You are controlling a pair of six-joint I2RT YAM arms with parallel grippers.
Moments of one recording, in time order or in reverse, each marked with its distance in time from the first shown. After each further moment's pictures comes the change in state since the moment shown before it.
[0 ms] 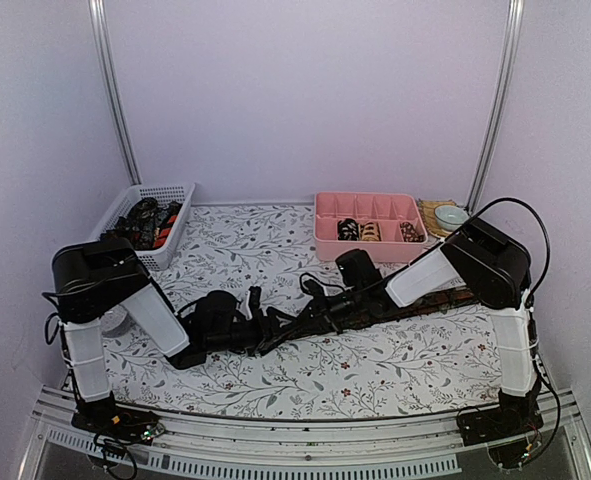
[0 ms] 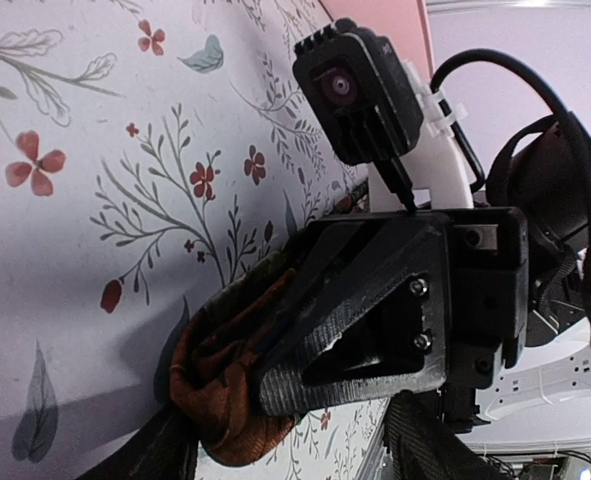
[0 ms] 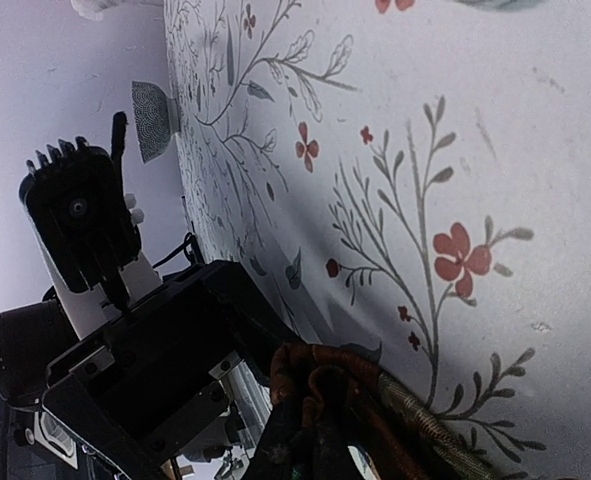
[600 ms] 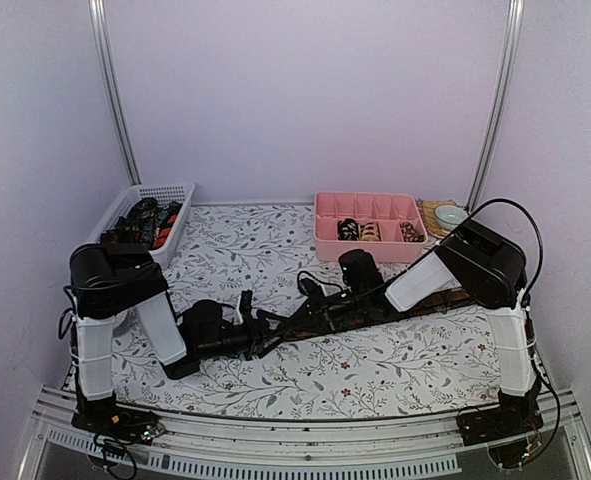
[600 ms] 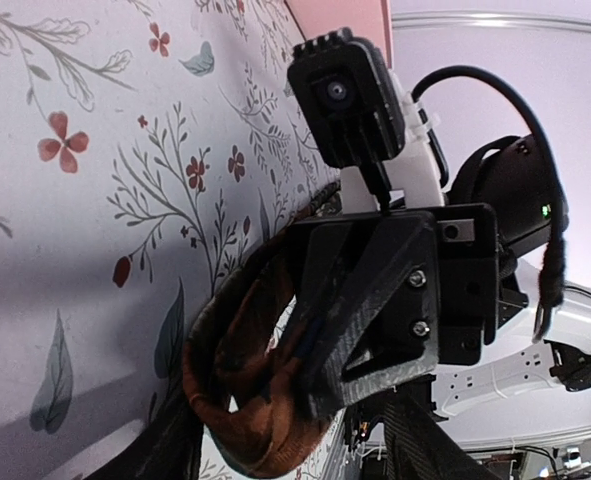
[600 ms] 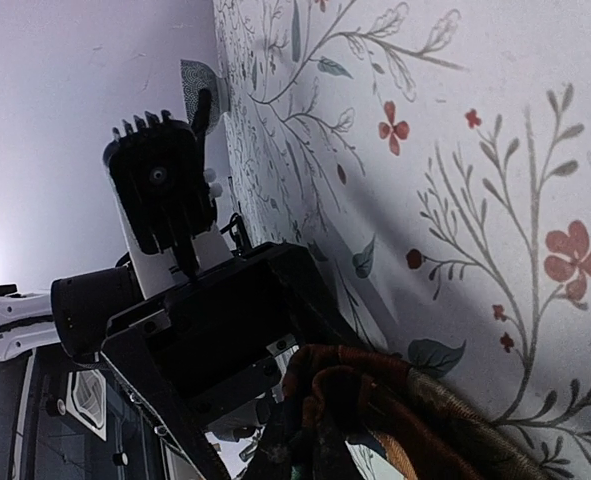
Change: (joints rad) left arm 0.012 0.103 -0.086 0.321 0.031 -0.090; right arm -0.005 0.027 -0.026 0.229 -0.097 0.145
